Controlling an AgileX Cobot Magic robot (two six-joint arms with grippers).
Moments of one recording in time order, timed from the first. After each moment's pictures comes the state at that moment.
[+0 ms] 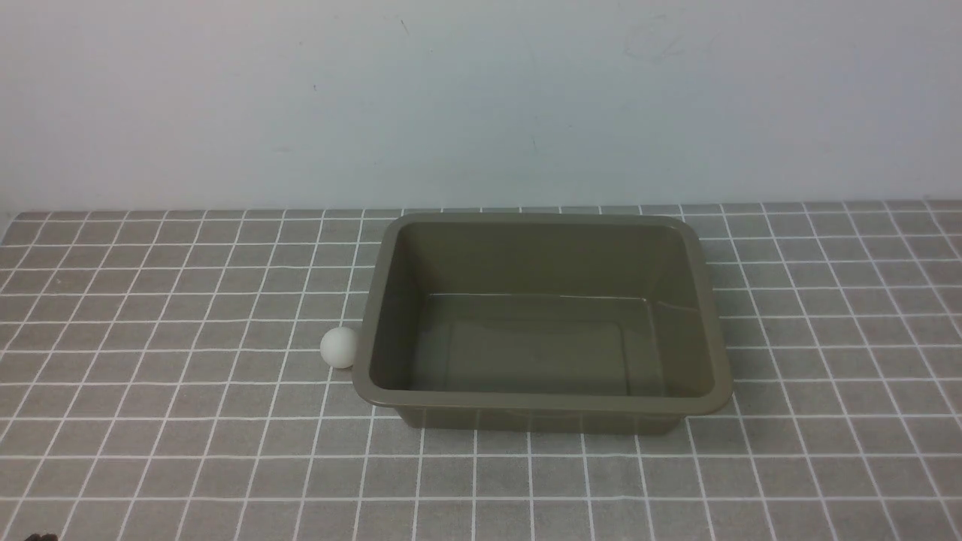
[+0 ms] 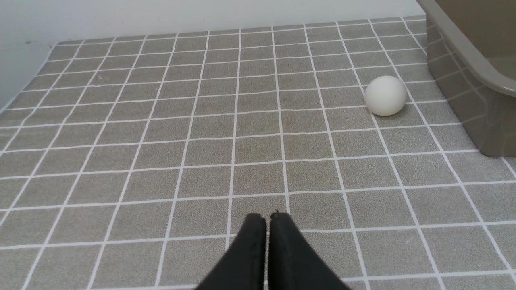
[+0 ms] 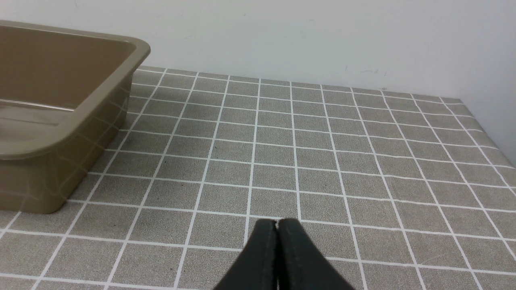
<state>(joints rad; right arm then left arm) -0.04 -0.01 0.02 -0.05 0.39 0.00 0.00 -0.01 0.03 -0.08 0.37 0.08</state>
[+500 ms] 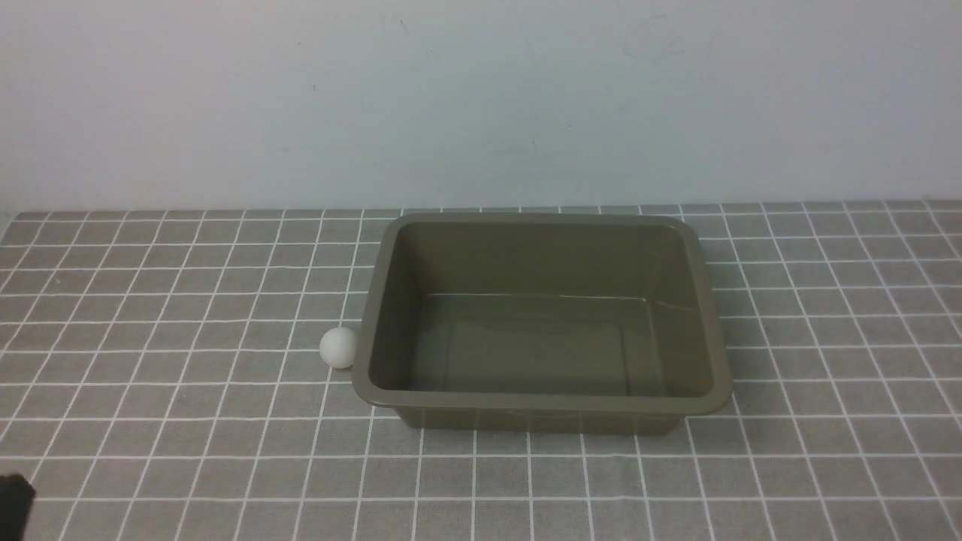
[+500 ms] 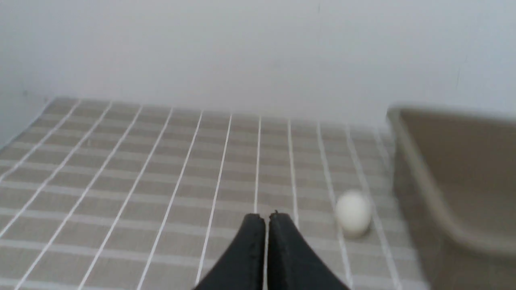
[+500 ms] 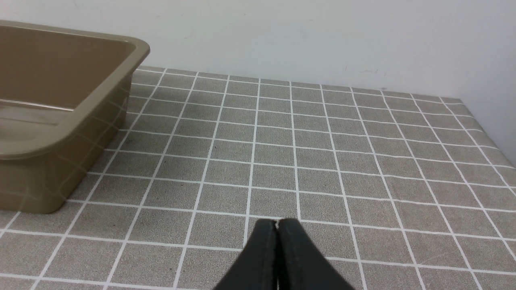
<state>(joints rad) -0.04 -0.01 0.02 -0.05 0.39 0.00 0.00 -0.01 0.03 -0.23 0.08 0.00</state>
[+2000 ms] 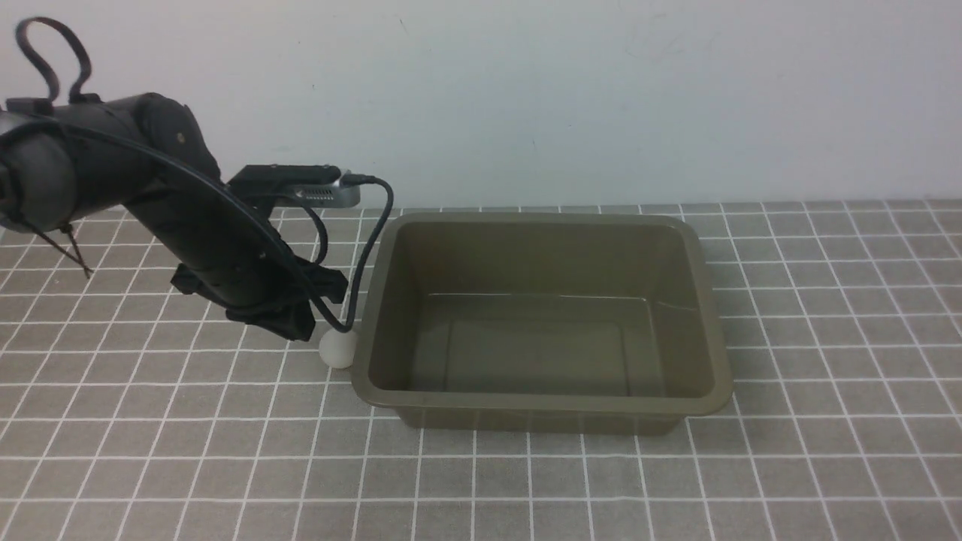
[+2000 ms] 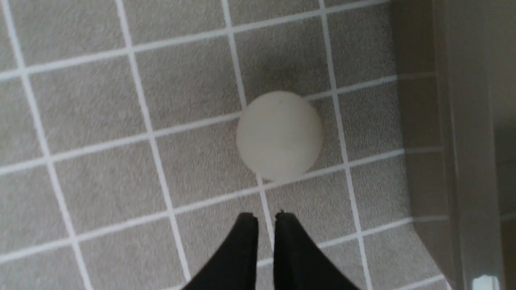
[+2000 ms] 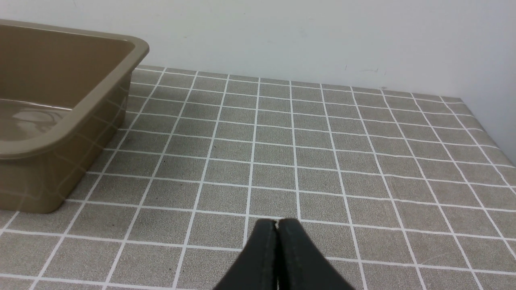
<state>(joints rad) -0.04 -0.01 0.02 -0.05 0.39 0.00 -0.15 1.90 -1.36 -0.28 0.84 0.22</state>
